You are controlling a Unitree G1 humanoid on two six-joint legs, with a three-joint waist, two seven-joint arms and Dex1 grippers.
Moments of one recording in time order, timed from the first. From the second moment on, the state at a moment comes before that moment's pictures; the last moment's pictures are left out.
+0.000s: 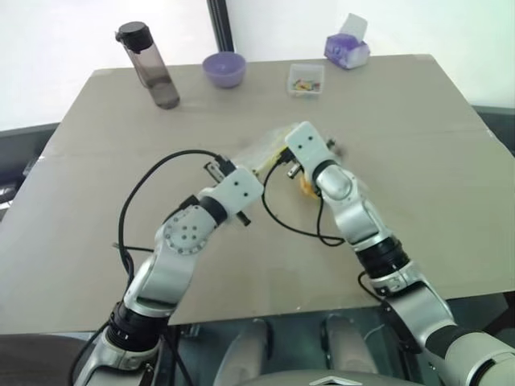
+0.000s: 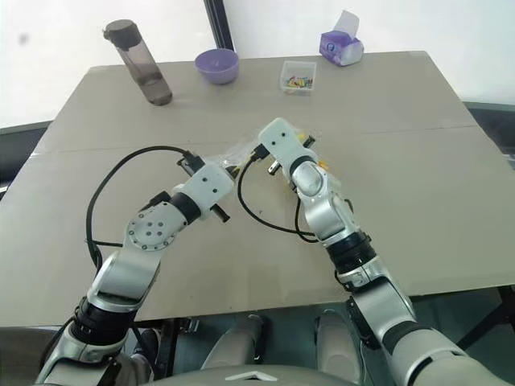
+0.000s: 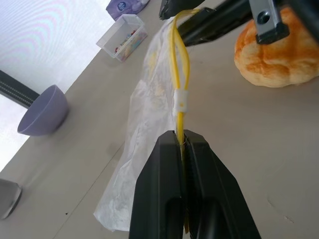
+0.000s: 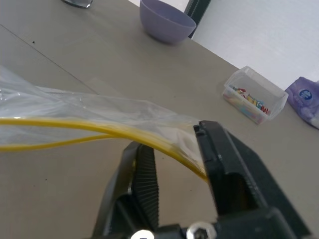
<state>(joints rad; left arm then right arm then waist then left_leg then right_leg) -0.28 0.51 -0.20 -0.45 0.23 0.47 -0.42 -0.73 -0.08 0.31 0.17 -0.46 0.39 0.32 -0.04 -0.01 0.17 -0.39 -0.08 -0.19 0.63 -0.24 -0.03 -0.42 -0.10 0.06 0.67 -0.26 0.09</state>
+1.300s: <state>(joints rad) -0.27 0.49 -0.18 -0.45 0.24 0.45 -0.41 -0.66 -0.07 0.16 -0.23 0.18 0.89 0.52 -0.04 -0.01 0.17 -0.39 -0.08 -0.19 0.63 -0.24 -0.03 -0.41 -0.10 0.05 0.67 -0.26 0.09</state>
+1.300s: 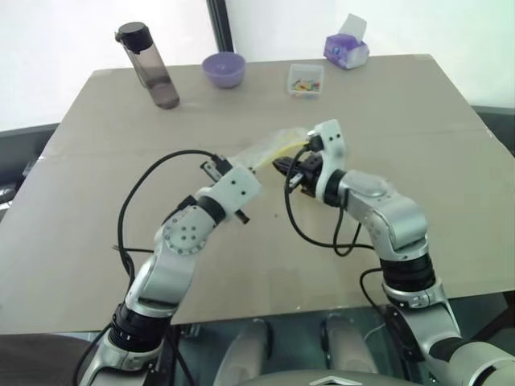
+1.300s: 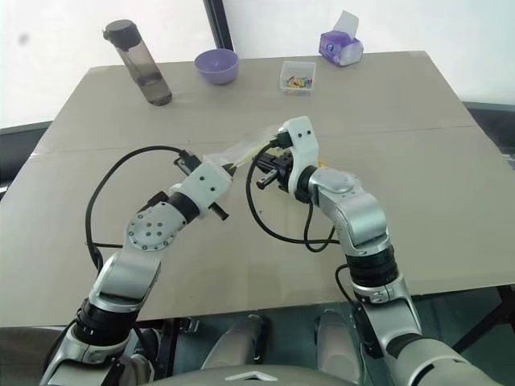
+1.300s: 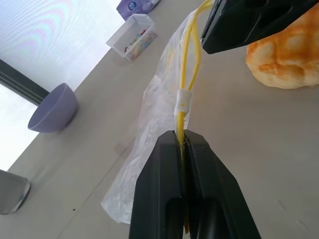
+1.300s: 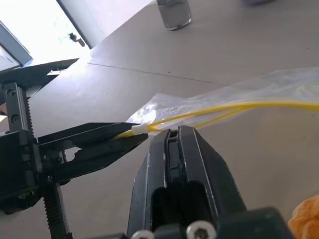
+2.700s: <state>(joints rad) -0.25 0.47 -0.19 -0.45 0.24 0.44 -0.43 -0.65 -0.11 0.16 -0.14 0.32 0.86 0.49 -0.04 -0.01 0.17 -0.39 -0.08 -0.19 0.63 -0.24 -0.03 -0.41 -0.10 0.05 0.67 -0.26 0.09</state>
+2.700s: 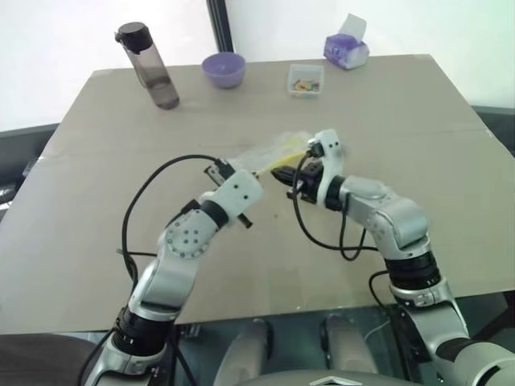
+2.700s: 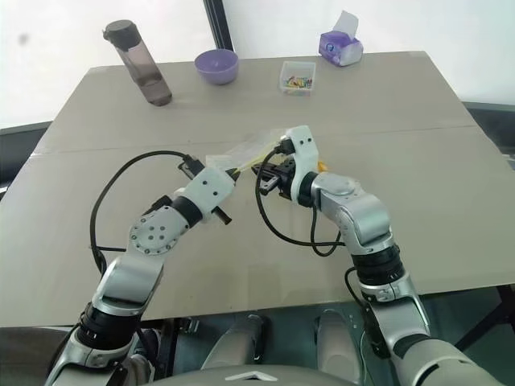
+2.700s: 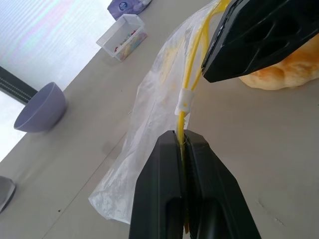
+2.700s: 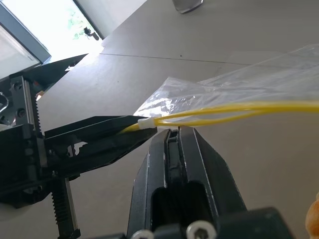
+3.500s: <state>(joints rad) -0.25 0.47 -0.19 -0.45 0.25 0.44 -0.43 -0.66 -0.13 0.14 -0.14 0.39 0.88 0.51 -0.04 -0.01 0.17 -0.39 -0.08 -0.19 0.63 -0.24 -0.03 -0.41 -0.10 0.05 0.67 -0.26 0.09</state>
